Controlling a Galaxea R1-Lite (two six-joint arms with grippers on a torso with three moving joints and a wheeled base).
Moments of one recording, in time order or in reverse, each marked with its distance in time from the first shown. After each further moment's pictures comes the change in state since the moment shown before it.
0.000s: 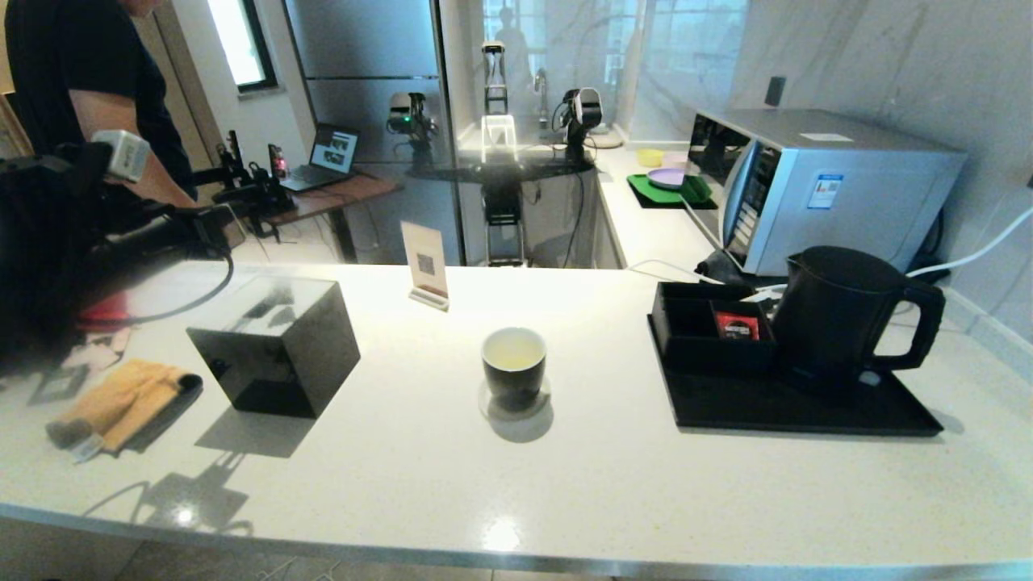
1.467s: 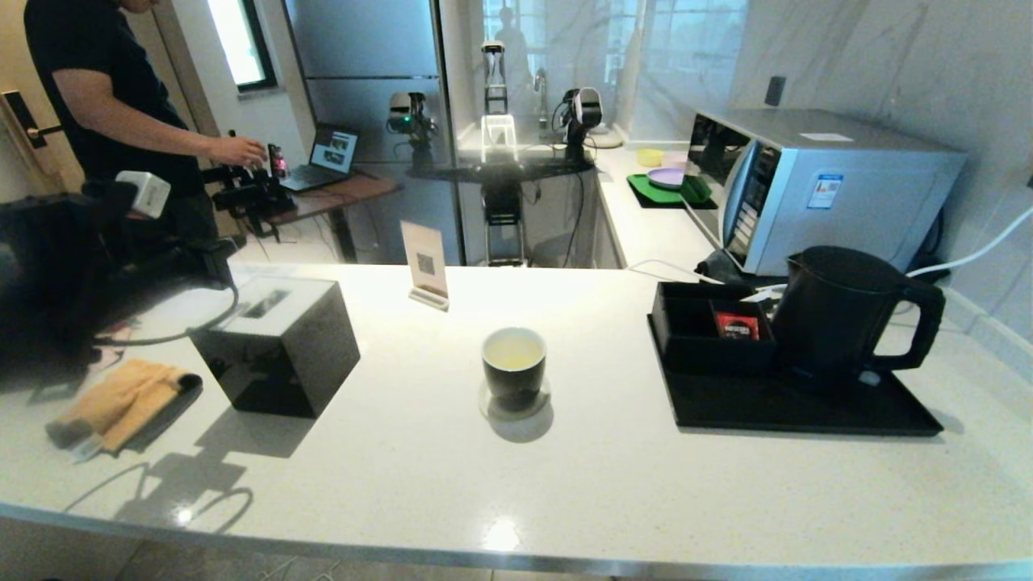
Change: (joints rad) left arm 0.040 0.091 0.013 -0.006 0.000 0.102; right arm 0.000 -0.001 0.000 0.000 0.000 0.001
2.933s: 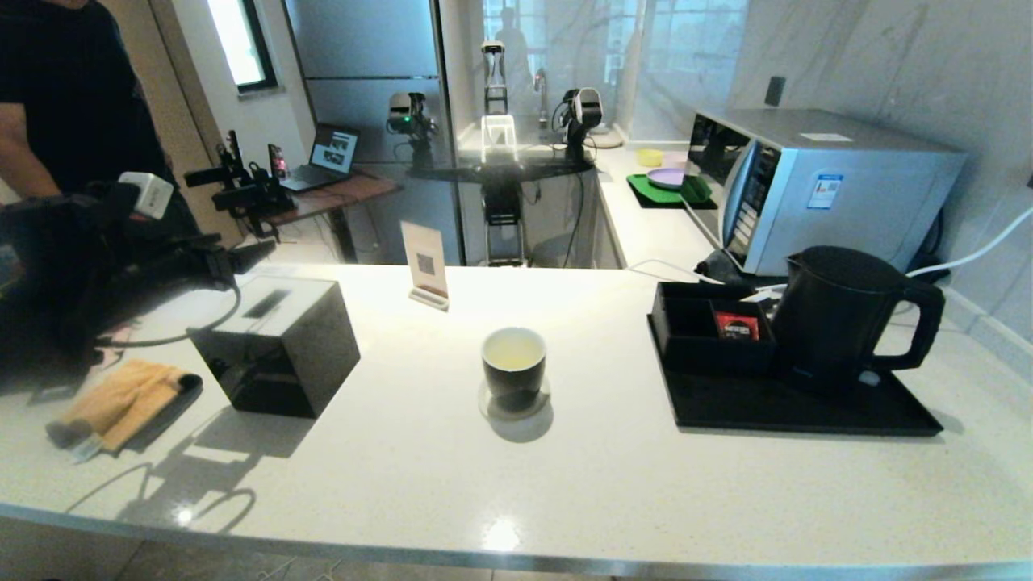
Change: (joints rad) left arm -0.007 -0.002 0.008 -0.006 0.000 -0.004; right arm 0.080 -0.175 0.000 0.001 0.000 0.006
